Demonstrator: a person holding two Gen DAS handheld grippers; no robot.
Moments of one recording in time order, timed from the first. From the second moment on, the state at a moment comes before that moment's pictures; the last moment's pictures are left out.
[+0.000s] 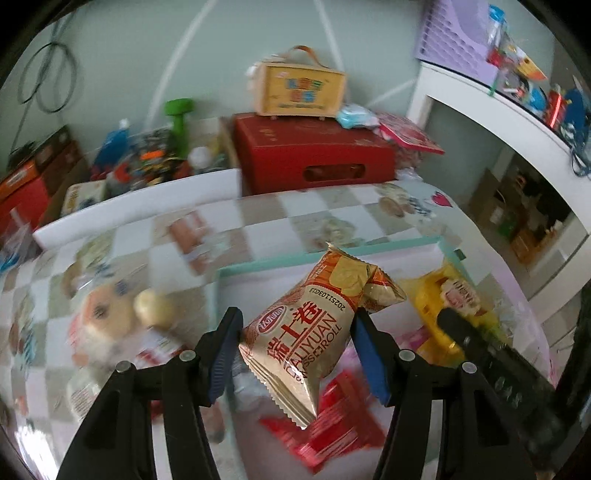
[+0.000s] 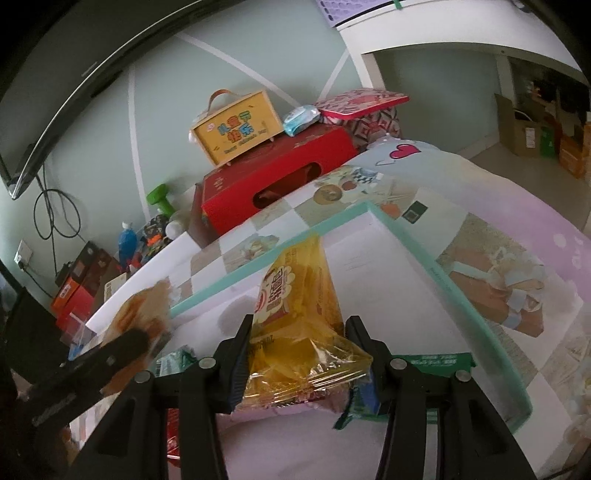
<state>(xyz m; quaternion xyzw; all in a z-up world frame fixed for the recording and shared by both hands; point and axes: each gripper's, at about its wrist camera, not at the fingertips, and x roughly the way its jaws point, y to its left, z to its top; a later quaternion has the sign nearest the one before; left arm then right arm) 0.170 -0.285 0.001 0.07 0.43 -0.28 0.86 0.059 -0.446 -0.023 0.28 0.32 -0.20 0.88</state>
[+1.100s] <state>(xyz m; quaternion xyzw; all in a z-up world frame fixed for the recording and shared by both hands) 0.170 -0.147 -0.029 -0.02 0.43 -0.09 0.90 0.080 -0.394 -0.008 0.14 0.34 -0.24 0.90</state>
